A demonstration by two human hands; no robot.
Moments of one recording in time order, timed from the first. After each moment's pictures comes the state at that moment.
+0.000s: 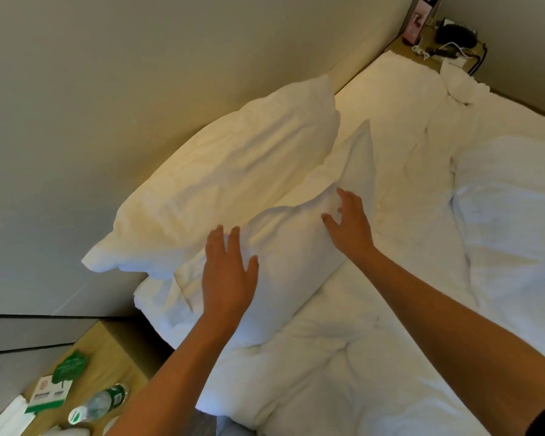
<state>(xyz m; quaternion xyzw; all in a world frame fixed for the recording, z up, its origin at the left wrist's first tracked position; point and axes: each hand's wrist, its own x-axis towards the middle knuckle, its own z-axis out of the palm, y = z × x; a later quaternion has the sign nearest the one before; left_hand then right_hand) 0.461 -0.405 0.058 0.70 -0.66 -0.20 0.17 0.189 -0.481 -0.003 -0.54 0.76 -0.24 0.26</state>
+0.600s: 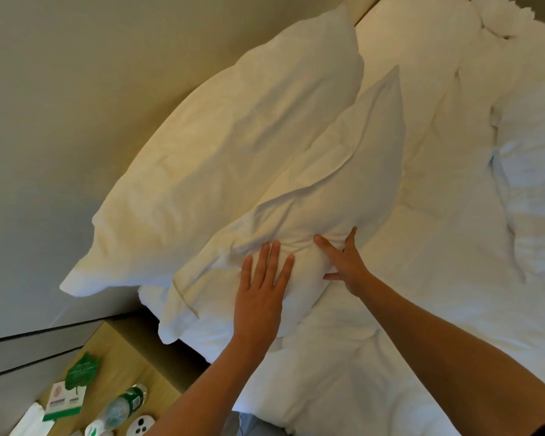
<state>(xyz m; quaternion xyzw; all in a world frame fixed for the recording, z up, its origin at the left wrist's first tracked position) 0.479 -0.390 -0.088 0.50 -0.86 -0.06 -0.01 0.250 -0.436 -0.122 -0.13 0.73 -0.31 0.59</state>
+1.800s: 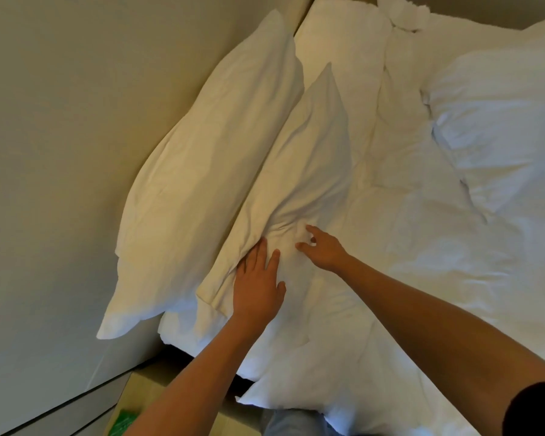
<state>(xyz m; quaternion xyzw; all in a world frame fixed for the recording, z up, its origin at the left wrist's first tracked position) 0.527 -0.451 -0.032 0.46 -0.87 -0.17 -0.09 0.320 -0.445 -0.054 -0.37 0.78 -0.13 0.48</state>
